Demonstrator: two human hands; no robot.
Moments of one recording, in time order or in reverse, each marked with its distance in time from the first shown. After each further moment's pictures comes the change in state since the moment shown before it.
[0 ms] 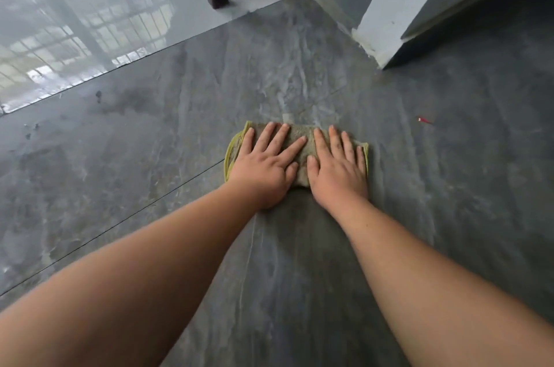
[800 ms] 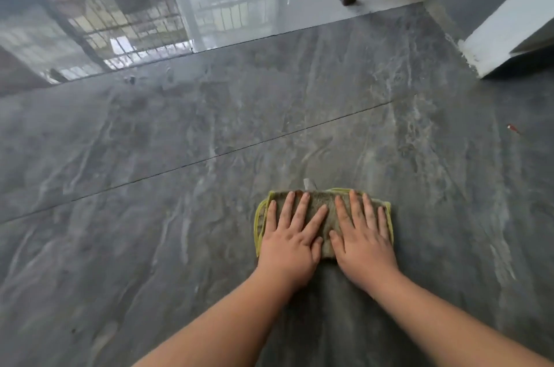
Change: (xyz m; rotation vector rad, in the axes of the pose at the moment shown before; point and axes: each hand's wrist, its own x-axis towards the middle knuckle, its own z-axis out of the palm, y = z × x) left_hand -0.294 0.014 0.035 -0.204 -0.052 -0.311; right_hand -0.231 -0.078 0.023 -0.168 -0.194 -0.367
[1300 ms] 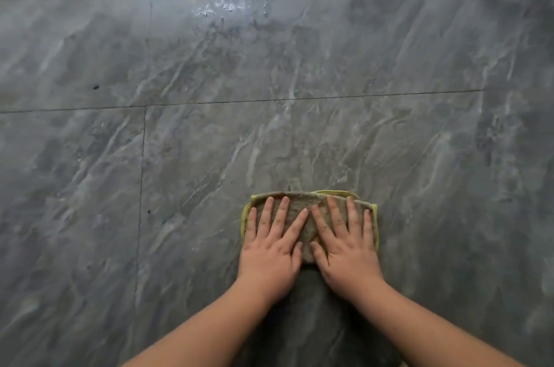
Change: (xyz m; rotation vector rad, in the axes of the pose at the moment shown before) left_hand -0.168 -0.051 0.039 -0.022 0.081 -0.334; right_hand -0.085 -0.106 0.024 -0.072 -0.023 -0.424
